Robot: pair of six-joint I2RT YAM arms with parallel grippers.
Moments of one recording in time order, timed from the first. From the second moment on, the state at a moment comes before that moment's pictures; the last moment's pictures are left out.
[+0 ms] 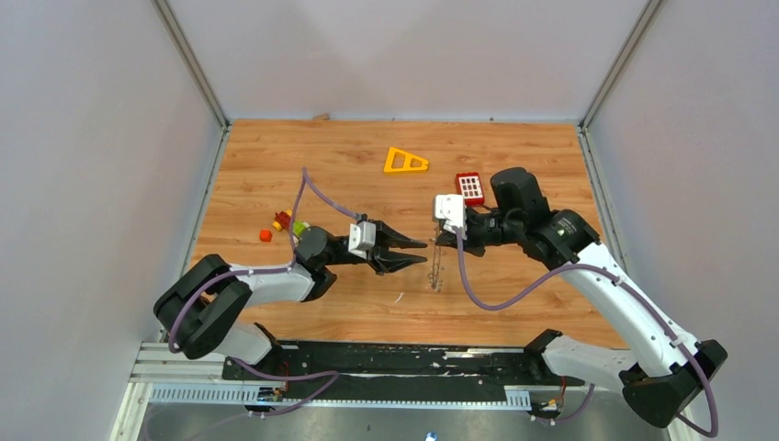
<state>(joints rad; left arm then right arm) -0.76 1.44 0.49 1.36 0.82 -0.18 0.61 1.07 1.17 -0.77 -0.63 -0.74</state>
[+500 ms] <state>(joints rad) -0.75 1.32 0.58 0.93 0.86 0.16 0.72 1.19 1.35 -0.98 -0.45 -0.77</state>
